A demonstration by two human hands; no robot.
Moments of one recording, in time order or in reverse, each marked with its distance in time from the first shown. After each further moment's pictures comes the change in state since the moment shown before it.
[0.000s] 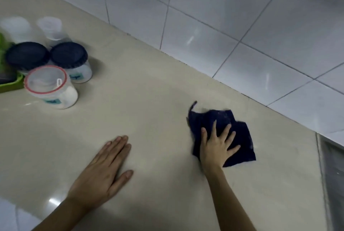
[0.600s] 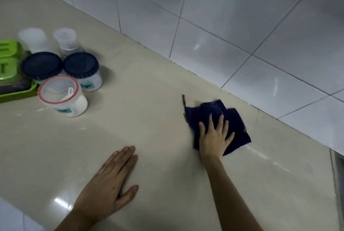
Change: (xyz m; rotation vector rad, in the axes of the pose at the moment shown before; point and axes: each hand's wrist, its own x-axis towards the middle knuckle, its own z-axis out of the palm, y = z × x) left_hand 0.002 0.002 -0.004 -0.027 0.028 0.023; right_hand 0.040 -0.045 0.003 -0.017 -0.009 -0.166
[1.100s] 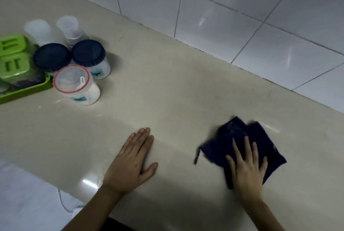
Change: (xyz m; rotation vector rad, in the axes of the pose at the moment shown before) left_hand 0.000 0.001 0.000 0.027 -0.056 -0.040; right_hand -0.132 0.098 -0.006 -0.151 -0.055 -0.133
